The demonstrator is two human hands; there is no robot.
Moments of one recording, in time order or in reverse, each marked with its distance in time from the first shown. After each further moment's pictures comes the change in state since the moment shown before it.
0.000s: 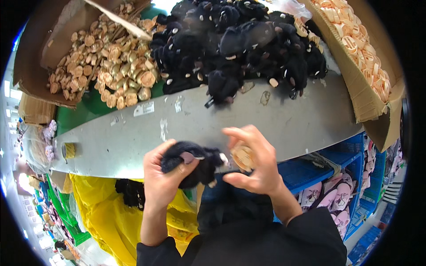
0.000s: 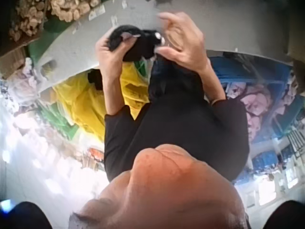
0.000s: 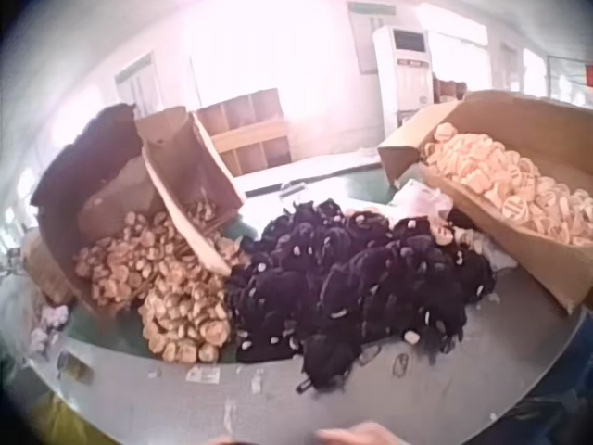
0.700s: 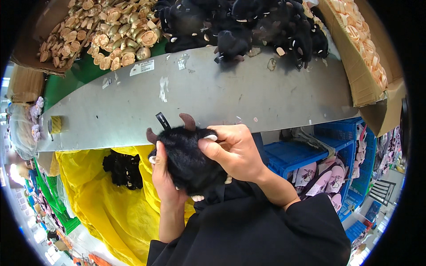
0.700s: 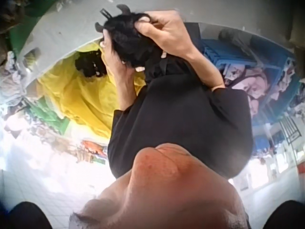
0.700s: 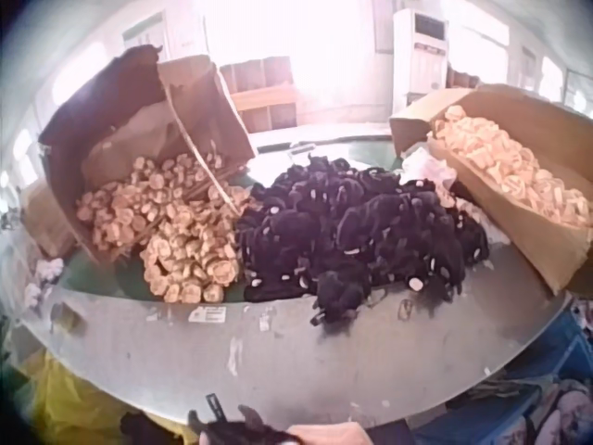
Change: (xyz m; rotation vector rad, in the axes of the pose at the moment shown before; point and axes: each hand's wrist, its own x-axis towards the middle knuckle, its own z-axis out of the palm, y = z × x) left_hand -0.084 -0.076 -0.015 -0.915 0.245 -0.180; right_hand -0.029 -0.038 0.066 0.505 -0.215 0.523
